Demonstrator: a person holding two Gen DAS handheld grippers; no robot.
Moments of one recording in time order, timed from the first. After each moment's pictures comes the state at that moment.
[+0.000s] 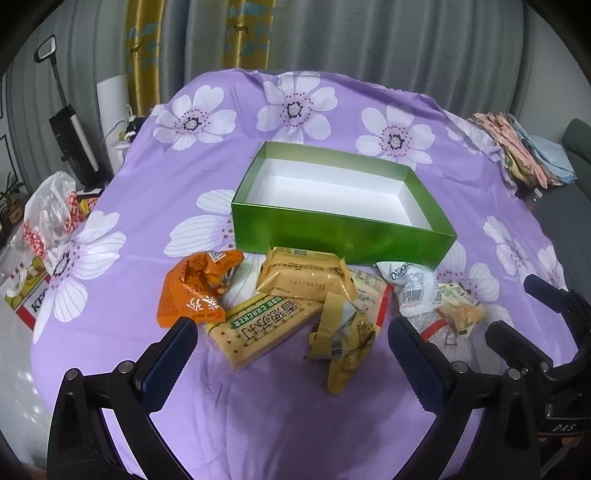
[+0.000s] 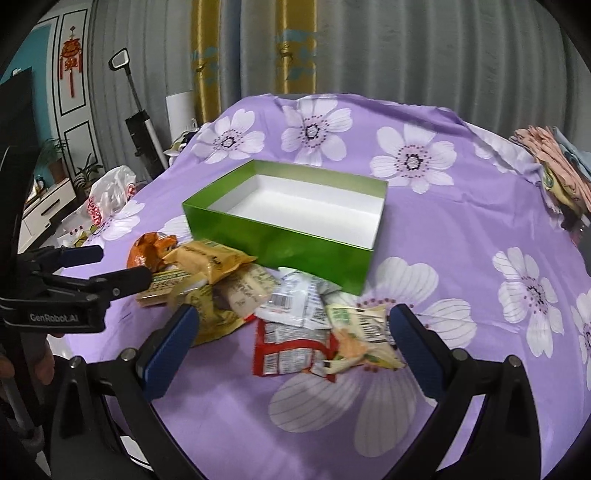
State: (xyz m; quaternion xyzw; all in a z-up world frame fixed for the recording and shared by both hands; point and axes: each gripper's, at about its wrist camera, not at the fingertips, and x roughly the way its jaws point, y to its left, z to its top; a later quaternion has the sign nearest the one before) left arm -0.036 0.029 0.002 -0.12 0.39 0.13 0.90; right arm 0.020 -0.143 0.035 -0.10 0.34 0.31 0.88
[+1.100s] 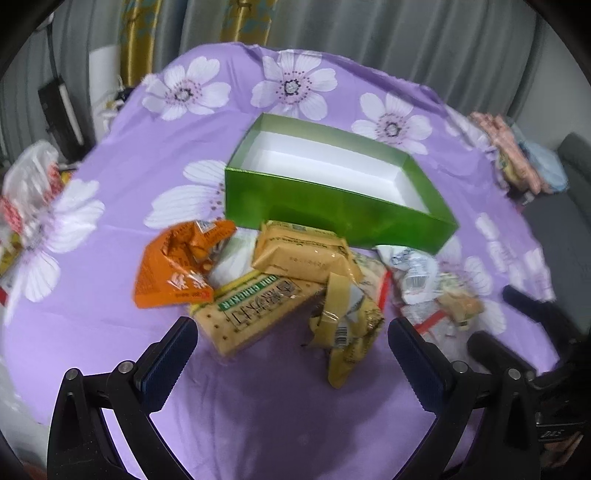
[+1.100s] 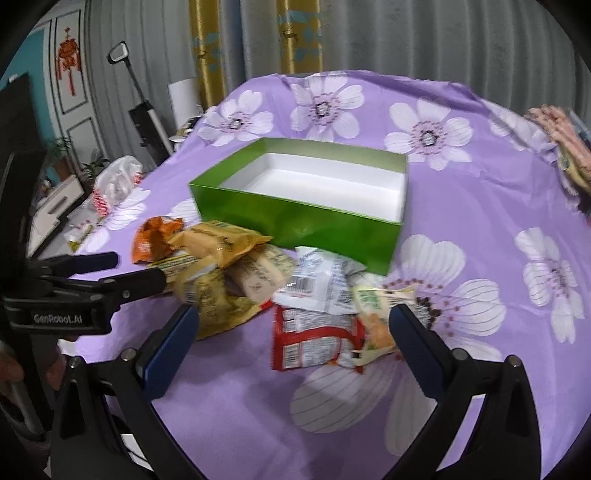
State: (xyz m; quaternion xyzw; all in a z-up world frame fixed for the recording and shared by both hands) left arm -0.036 0.051 -0.022 -0.18 0.40 0.07 0.89; right arm 0.023 -0.132 0.014 -0.08 0.39 0.33 0.86
